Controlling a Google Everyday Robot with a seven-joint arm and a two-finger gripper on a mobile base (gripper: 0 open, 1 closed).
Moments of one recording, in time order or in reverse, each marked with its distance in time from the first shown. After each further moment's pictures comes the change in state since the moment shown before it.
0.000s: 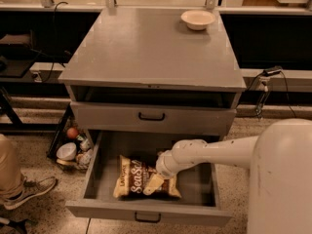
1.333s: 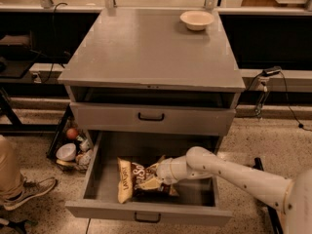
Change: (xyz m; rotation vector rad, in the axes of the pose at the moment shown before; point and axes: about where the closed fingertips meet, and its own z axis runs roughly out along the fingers) arm -0.020 0.032 0.020 -0.225 -0.359 0.077
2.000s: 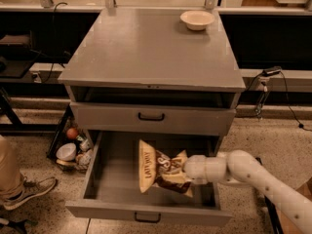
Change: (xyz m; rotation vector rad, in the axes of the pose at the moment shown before) arm -0.039 0.030 -0.139 0.074 -0.270 -0.112
